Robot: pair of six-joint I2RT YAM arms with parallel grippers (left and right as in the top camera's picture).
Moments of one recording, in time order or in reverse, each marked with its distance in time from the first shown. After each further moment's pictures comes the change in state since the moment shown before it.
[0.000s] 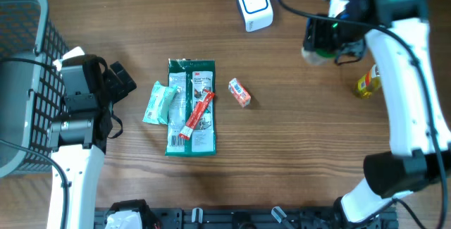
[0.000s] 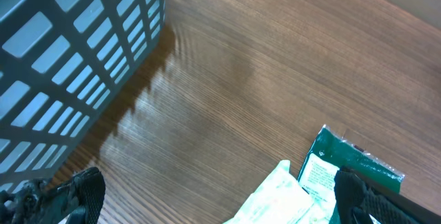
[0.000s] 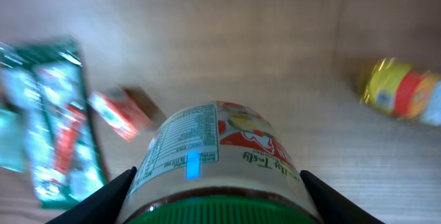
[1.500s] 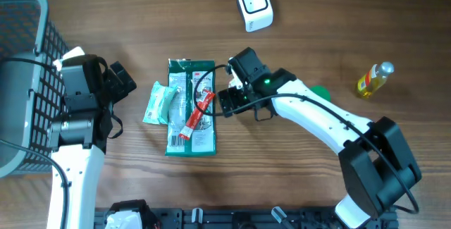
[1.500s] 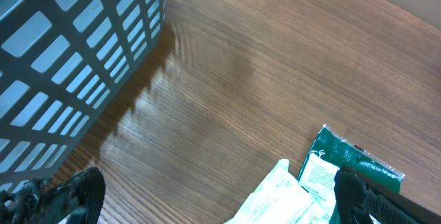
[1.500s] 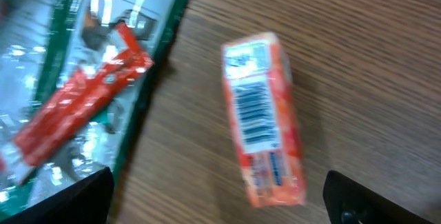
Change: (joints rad) left arm 0.000 0.000 0.000 -0.001 0.000 0.000; right arm 0.449 -0.029 -0.816 0.937 -0.038 -0.010
